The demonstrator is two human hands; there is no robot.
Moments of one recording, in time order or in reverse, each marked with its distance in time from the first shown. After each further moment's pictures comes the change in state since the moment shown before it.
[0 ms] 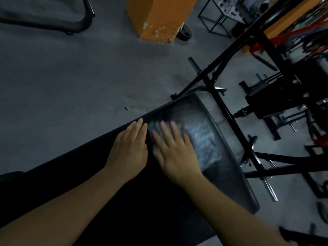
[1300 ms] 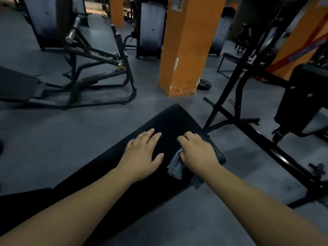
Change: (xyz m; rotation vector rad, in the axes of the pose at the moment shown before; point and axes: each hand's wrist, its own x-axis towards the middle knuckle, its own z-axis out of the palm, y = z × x) left_hand -0.214 0.203 -0.083 0.255 0.138 -0.032; right_hand -0.236 0.051 -0.115 0.221 0.281 -0.012
